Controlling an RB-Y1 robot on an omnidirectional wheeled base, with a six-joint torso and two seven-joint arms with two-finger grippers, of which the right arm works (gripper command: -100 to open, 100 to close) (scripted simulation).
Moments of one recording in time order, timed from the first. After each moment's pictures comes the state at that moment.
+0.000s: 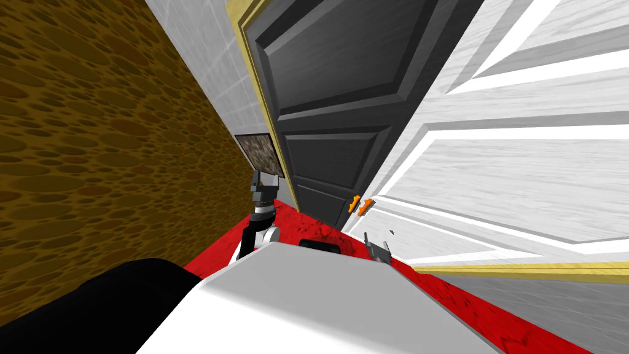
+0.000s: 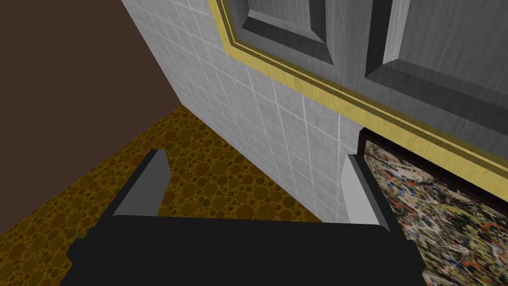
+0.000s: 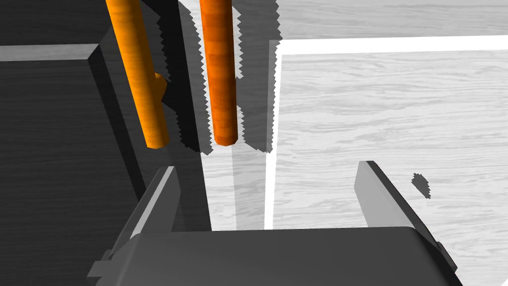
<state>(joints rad) 0.48 -0.15 0.02 -1.14 -0.35 -0.84 -1.49</state>
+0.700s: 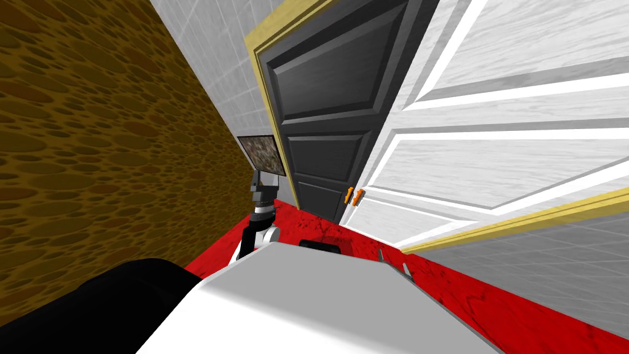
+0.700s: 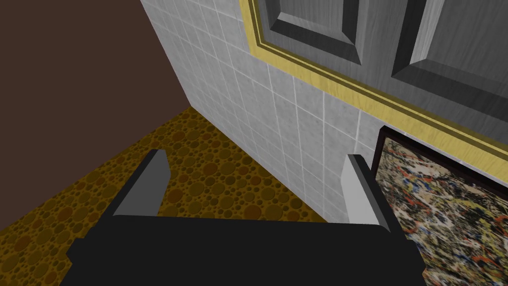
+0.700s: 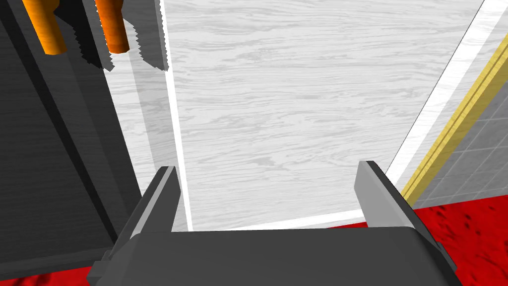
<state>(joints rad) 0.57 -0.20 -0.05 -1.07 -0.39 -0.84 -1.50</state>
